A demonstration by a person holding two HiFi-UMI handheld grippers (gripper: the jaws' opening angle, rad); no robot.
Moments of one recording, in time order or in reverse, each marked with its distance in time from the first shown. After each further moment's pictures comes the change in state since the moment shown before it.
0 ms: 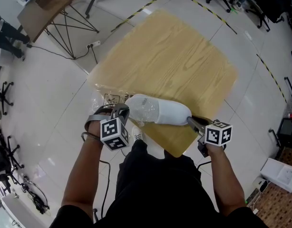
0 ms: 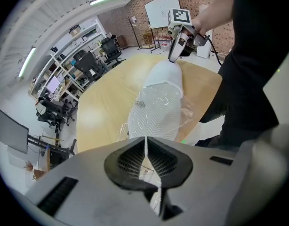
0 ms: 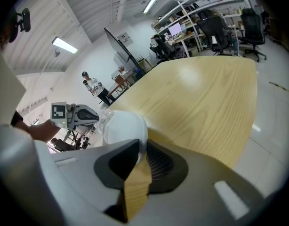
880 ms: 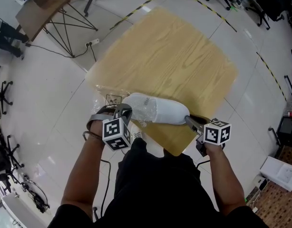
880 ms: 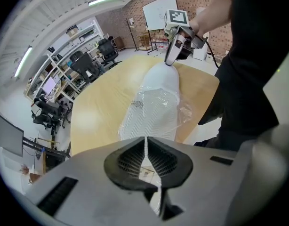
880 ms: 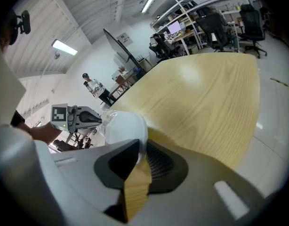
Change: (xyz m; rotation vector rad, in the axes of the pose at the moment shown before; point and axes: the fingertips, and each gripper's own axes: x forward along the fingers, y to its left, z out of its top) left arm 0.008 -0.011 0.016 0.011 -0.023 -0.045; right arm 0.003 0.003 0.001 0.021 0.006 0.026
